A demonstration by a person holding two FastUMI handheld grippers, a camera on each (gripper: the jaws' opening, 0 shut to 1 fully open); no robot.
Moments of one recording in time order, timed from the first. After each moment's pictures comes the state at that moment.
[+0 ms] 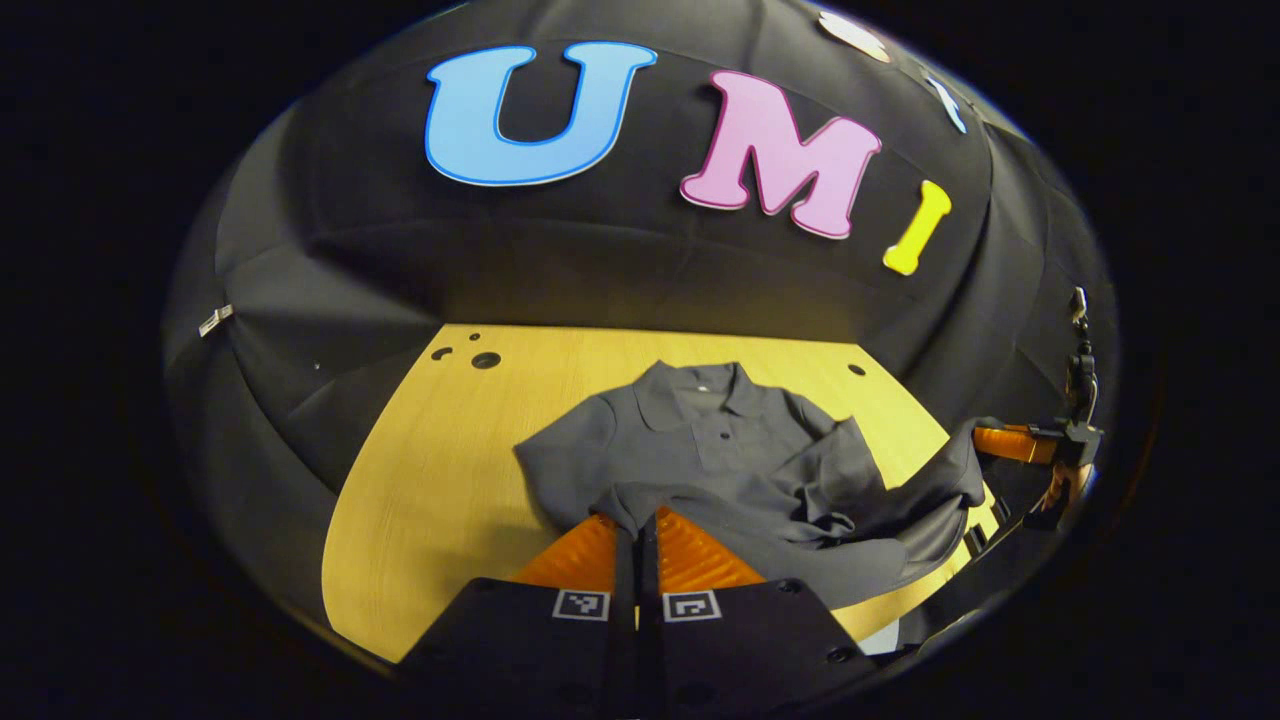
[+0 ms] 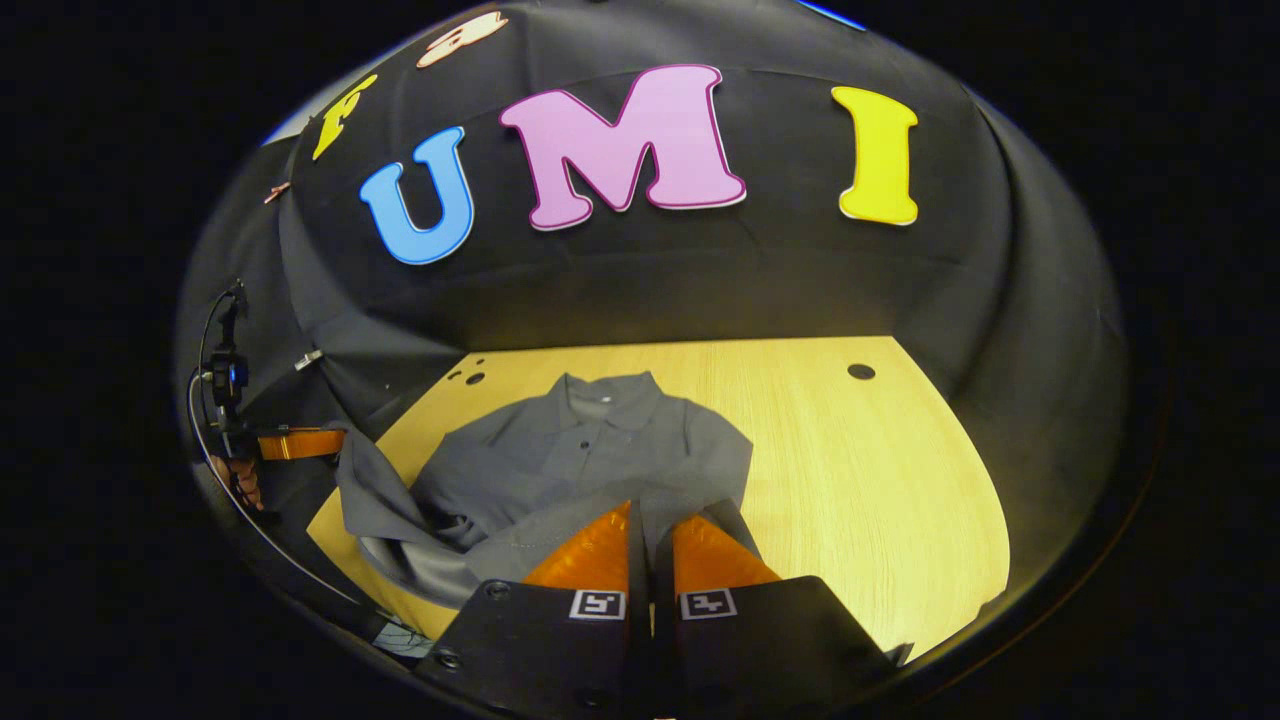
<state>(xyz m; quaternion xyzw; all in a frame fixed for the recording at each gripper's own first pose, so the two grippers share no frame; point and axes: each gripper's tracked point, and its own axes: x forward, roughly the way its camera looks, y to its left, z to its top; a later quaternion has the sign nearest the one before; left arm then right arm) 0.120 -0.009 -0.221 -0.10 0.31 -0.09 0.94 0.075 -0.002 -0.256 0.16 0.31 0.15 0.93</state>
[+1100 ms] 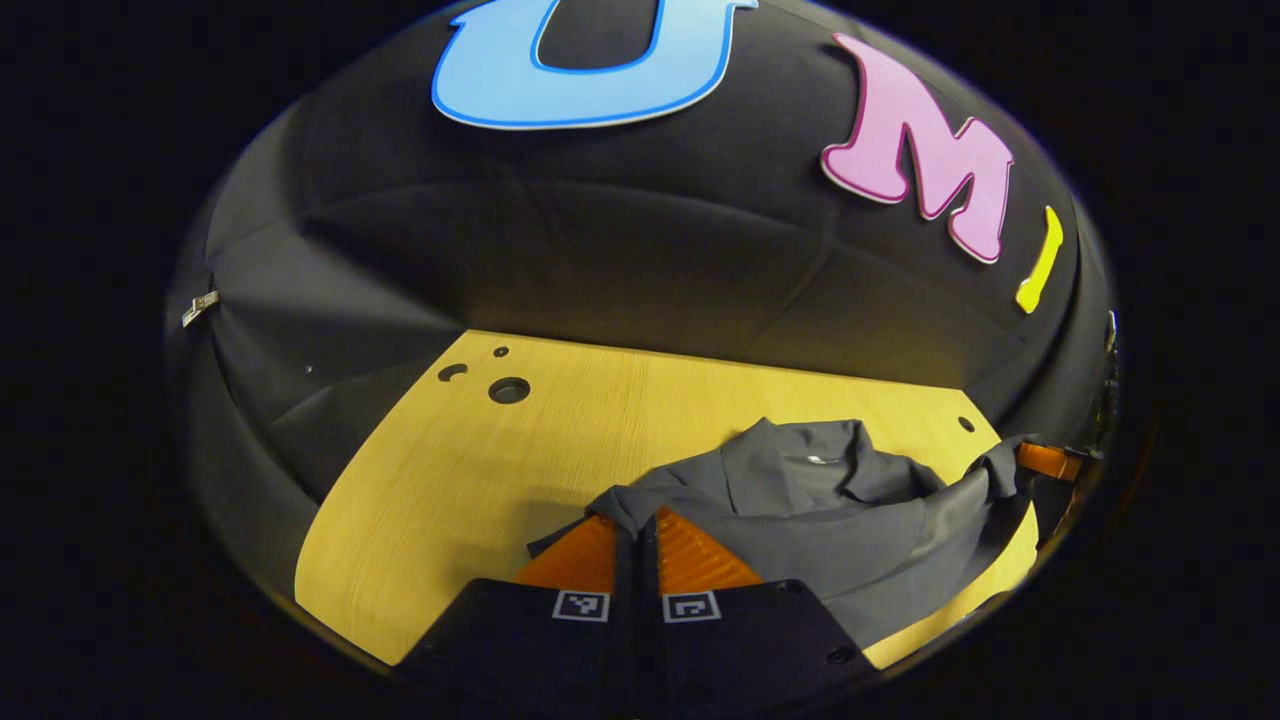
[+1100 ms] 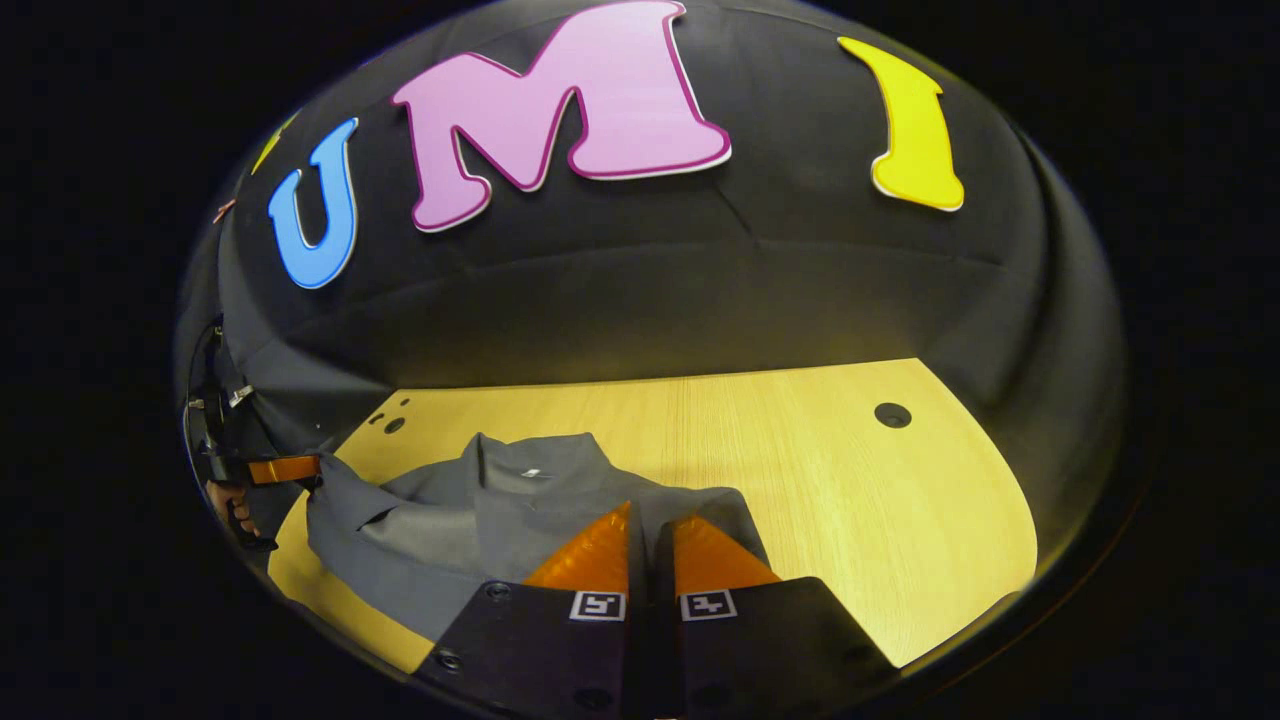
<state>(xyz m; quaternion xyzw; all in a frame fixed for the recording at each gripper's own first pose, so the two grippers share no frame) 0.307 0.023 -0.323 -0.10 0.33 0.00 0.94 0.259 0.015 -0.363 0.16 0.32 0.11 0.93</state>
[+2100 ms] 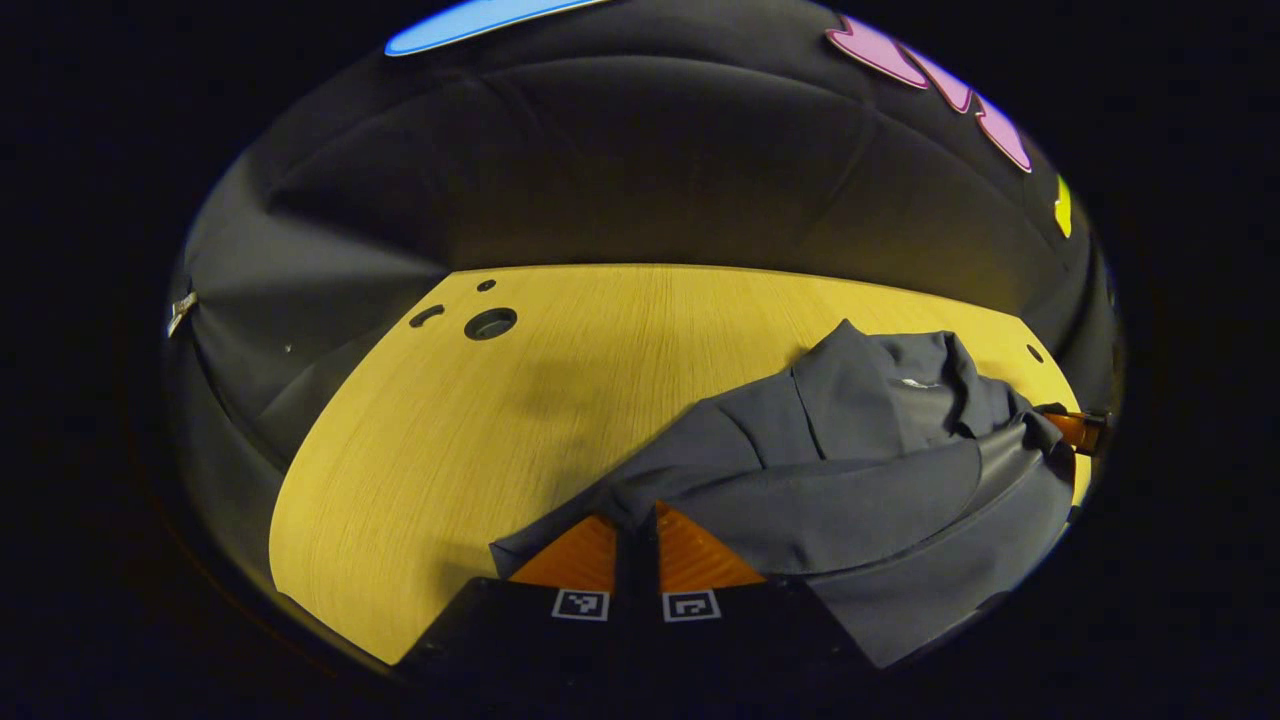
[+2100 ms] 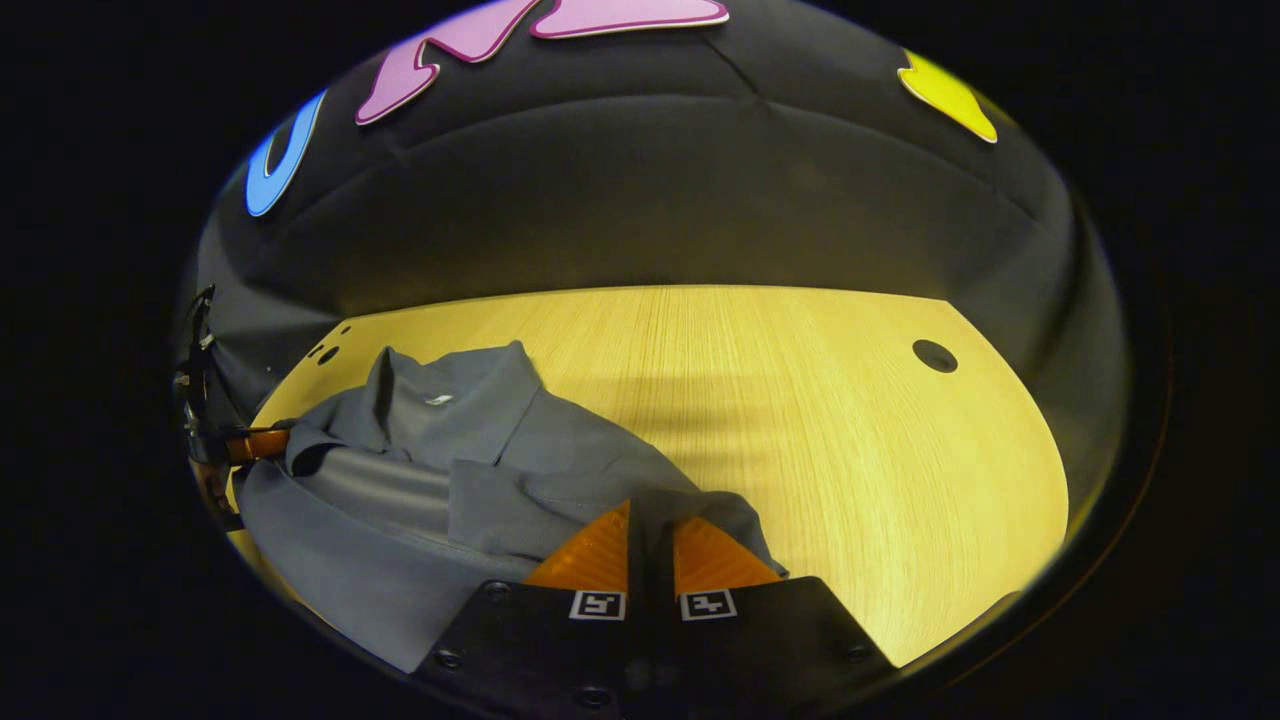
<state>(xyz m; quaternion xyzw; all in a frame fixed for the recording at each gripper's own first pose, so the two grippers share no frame) 0.331 0.023 -0.431 -0.04 0.40 0.02 0.92 0.278 0.031 -0.486 0.12 0.40 0.12 0.90</state>
